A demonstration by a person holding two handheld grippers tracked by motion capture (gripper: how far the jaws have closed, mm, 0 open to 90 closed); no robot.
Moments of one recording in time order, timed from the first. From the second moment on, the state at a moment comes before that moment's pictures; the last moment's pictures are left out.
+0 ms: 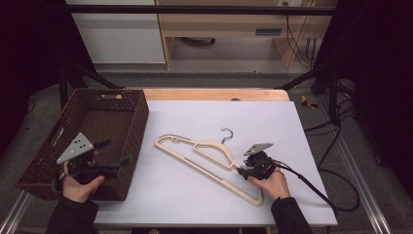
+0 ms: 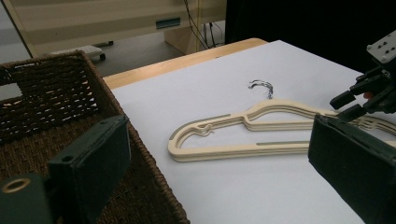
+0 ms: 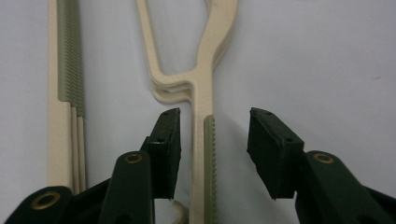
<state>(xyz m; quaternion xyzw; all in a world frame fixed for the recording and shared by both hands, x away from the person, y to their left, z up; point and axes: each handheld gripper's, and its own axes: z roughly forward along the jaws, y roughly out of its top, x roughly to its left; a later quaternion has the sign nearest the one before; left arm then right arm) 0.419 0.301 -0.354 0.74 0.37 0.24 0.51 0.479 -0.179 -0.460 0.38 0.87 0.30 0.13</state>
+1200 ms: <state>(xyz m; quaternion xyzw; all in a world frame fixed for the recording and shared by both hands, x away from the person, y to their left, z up) 0.419 0.293 -0.355 0.75 0.36 0.23 0.51 0.478 -0.177 -0.453 0.41 0.86 0.29 0.09</state>
